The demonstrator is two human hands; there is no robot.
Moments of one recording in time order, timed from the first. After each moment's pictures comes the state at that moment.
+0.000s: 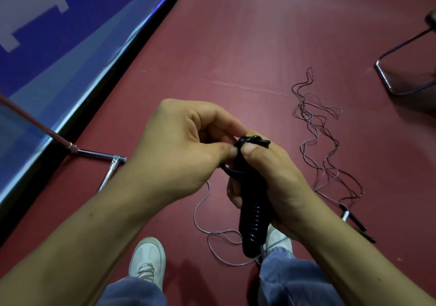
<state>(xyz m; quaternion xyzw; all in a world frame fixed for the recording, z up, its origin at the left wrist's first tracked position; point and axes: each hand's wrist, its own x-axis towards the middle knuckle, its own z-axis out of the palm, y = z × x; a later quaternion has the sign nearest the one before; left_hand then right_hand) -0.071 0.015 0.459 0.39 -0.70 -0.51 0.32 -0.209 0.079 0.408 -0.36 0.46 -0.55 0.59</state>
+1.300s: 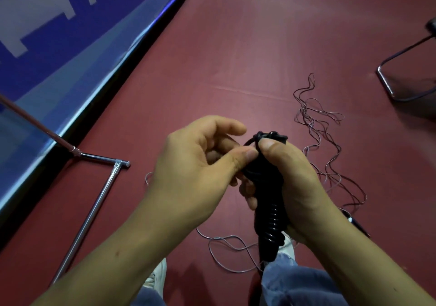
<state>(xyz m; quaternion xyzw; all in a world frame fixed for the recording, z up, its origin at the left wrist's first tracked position) -0.076 0.033 0.438 0.36 -0.63 -0.55 0.41 -0.212 0.082 0.418 -0.35 0.46 -0.58 0.57</state>
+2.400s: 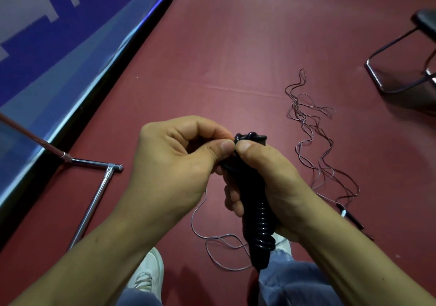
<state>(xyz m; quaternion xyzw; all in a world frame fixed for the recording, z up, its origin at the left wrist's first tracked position) -0.083 0.028 0.445 0.38 -0.63 -0.52 0.43 -0.215 0.081 0.419 -0.33 0.46 -0.52 0.64</state>
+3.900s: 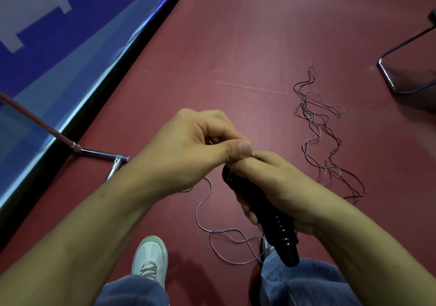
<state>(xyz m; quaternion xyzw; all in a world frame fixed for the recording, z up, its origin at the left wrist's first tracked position) -0.068 -0.003 0.436 0.31 -0.76 -0.52 0.25 -0.218 0.085 0.420 -0.38 0.56 -0.37 0.64</state>
